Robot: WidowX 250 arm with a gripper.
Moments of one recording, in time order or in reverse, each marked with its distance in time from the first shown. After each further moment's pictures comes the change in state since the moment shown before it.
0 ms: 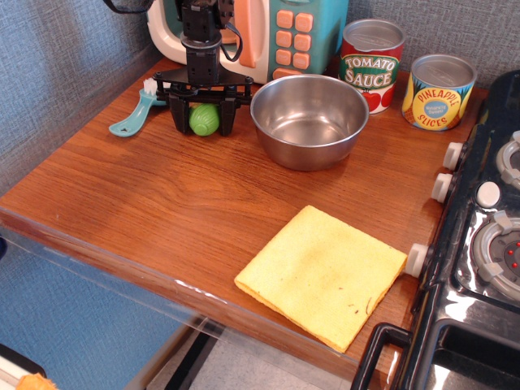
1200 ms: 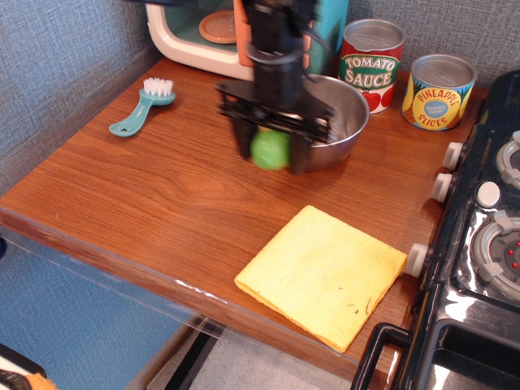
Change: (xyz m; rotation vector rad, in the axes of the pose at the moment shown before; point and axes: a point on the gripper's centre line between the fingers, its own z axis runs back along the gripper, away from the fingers) arm -0.110 -0.088 0.069 -0.099 -0.046 -0.448
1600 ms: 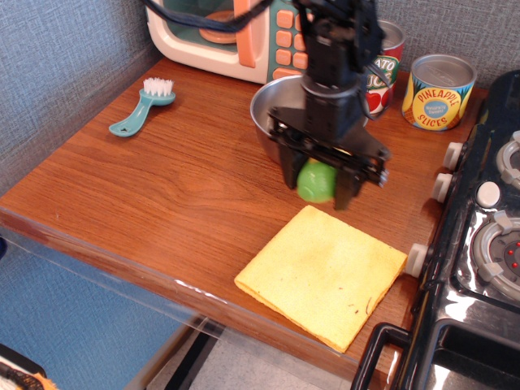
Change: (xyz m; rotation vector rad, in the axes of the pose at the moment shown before) arm -0.014 -0.048 -0.006 -0.026 0.019 -0.162
